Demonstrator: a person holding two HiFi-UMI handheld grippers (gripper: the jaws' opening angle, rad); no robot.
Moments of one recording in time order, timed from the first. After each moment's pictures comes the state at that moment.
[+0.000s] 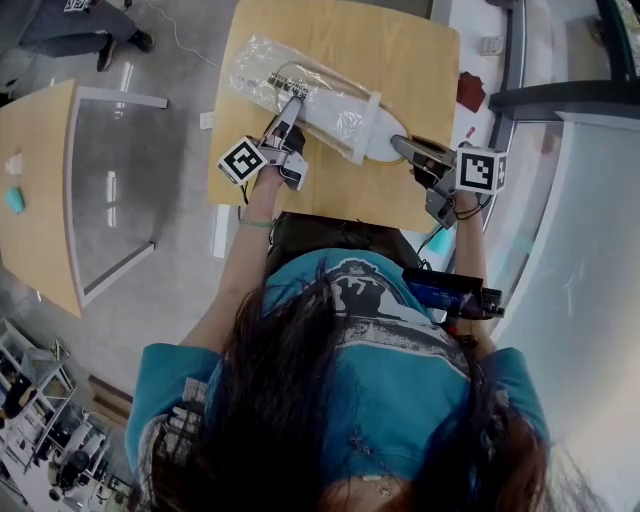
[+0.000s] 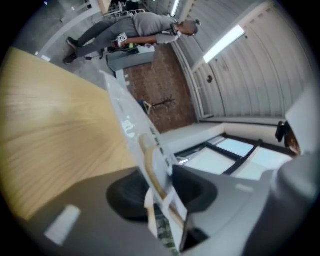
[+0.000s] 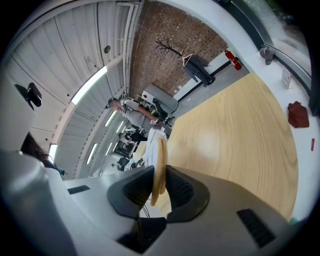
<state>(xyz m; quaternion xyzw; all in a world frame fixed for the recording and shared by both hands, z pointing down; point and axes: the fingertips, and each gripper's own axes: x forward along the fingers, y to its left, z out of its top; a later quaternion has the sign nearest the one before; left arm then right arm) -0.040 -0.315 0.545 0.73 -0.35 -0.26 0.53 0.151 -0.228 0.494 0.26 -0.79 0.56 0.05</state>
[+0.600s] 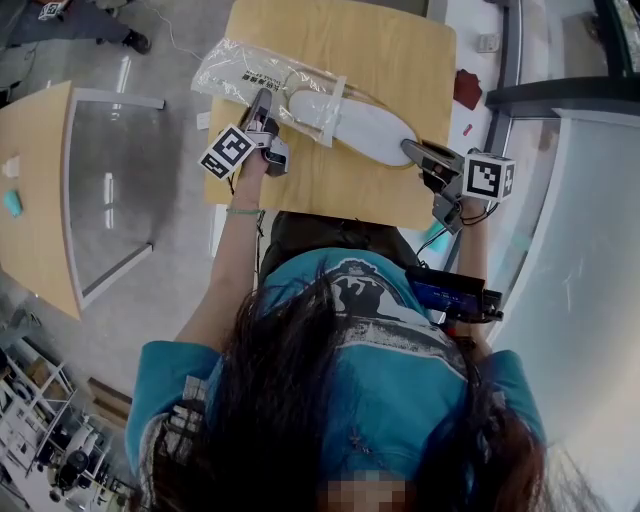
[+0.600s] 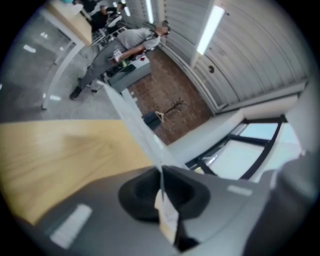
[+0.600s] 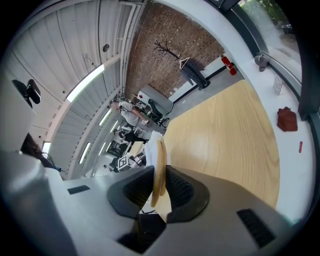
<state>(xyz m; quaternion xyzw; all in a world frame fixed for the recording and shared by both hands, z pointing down) -0.098 -0.345 0.566 0.71 -0.49 -0.18 0.47 0.173 -0.218 0.494 0.30 -0.78 0.55 0.07</state>
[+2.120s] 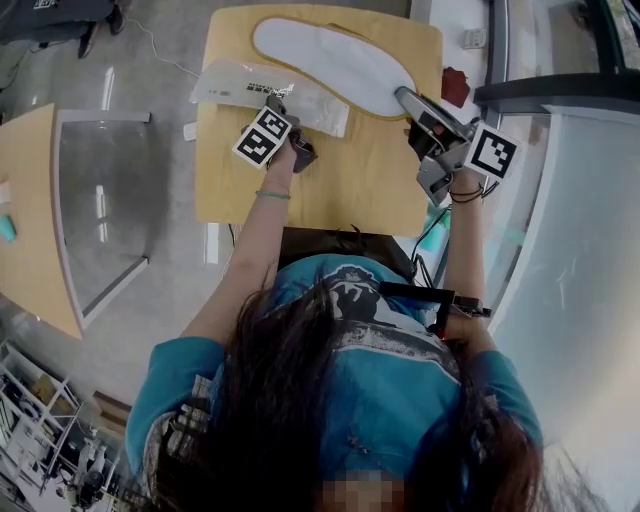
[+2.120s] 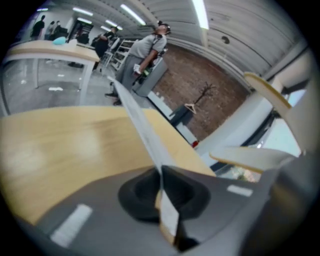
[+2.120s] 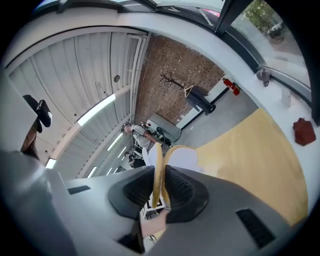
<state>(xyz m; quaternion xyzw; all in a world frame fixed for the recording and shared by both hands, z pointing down) -0.054 -0.375 0.638 0.59 -0.66 -0.01 0.47 0.175 -0.331 0.400 0.32 -0.82 0.47 -0.09</state>
